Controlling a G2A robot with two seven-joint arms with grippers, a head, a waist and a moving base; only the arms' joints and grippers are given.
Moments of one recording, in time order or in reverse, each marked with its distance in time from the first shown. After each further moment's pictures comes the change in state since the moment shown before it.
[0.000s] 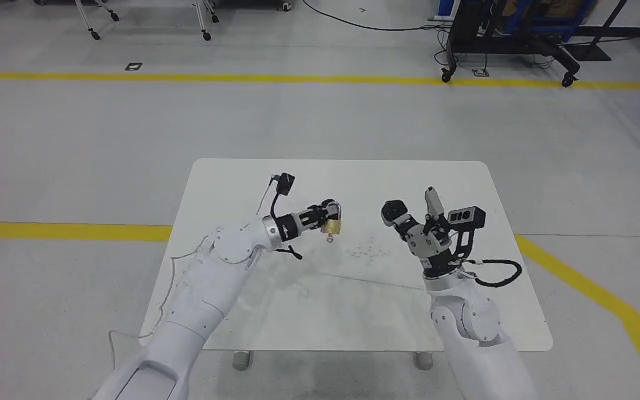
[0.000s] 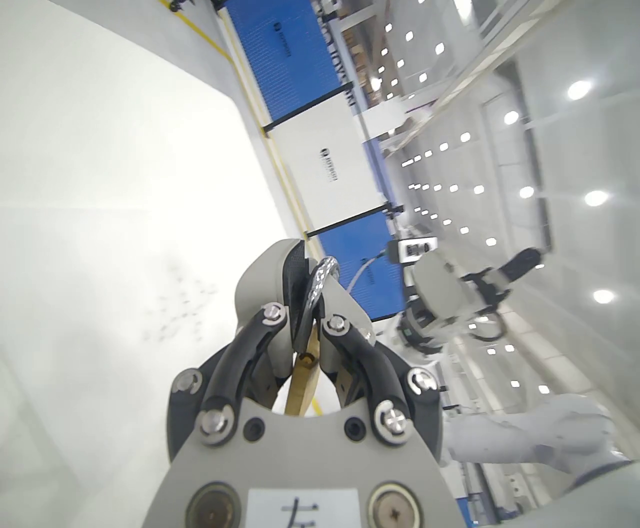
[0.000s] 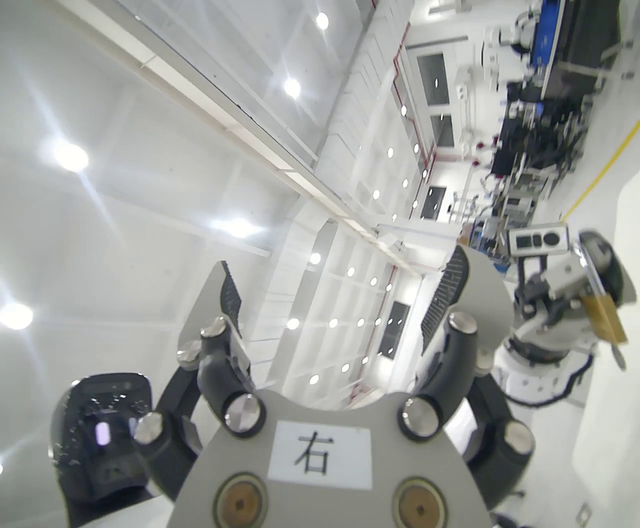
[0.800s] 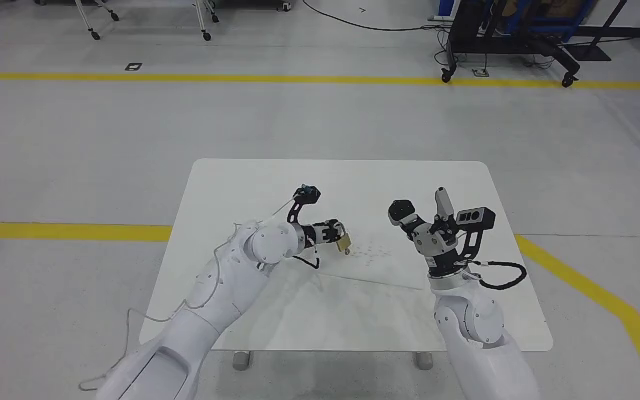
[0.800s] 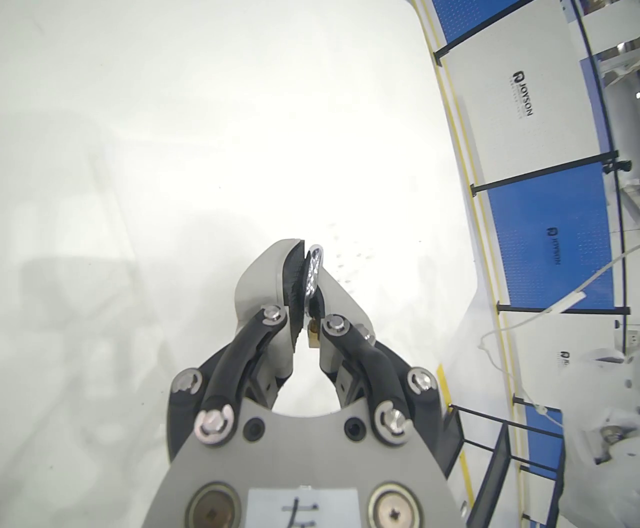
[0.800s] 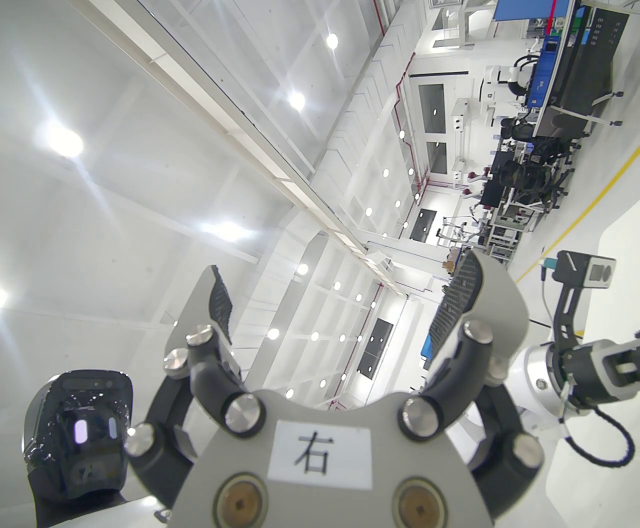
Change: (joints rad) left arm -0.086 -0.042 0.188 0.075 0.356 0.247 0.087; right arm -0.001 0.000 0.002 -0.002 -0.002 0.000 -0.003
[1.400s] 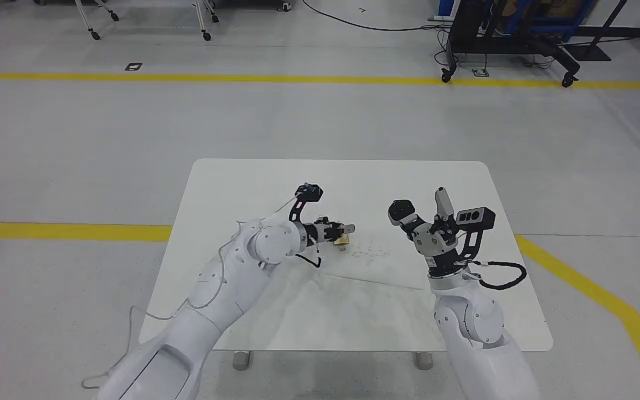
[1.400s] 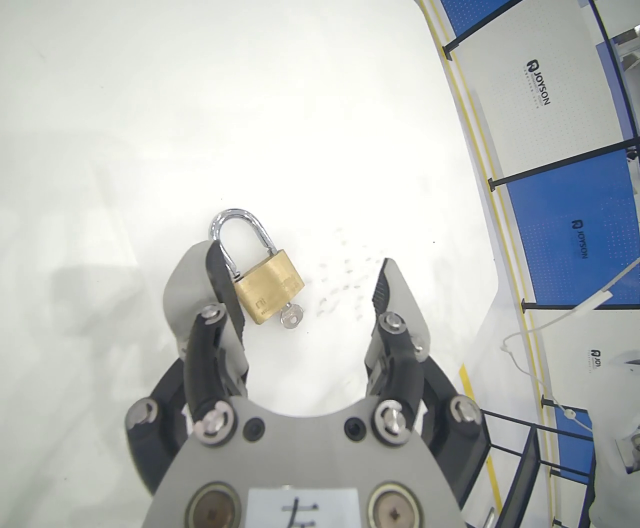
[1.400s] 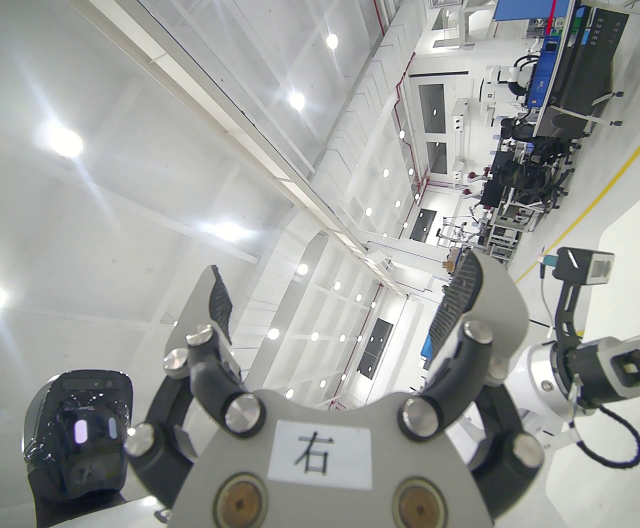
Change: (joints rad) left arm -0.006 -0.007 -0.006 0.004 0.034 -0.023 0.026; right arm 0.000 0.000 0.000 0.000 0.000 0.000 0.000
